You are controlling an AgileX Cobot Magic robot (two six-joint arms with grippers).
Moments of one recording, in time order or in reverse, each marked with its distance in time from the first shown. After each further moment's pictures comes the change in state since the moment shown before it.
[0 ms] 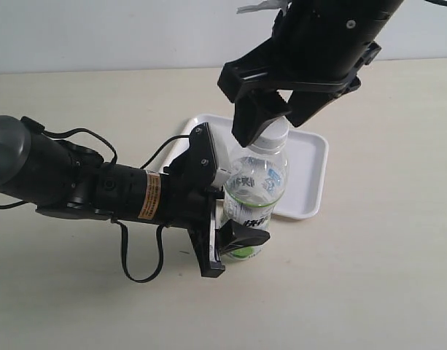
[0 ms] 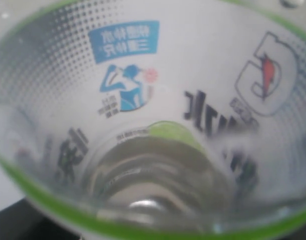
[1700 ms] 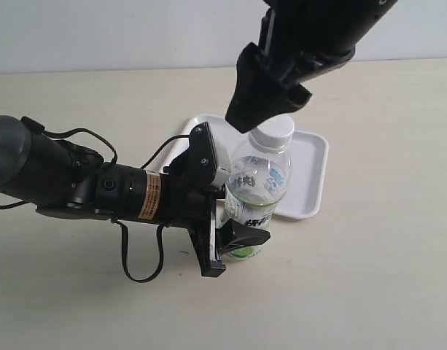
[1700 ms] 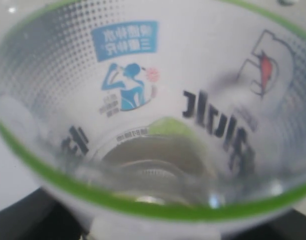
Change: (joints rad) left arm 0.000 0.000 0.000 -0.004 -0.002 -0.003; right arm 0.000 -0.070 0.000 0.076 -0.048 -0.401
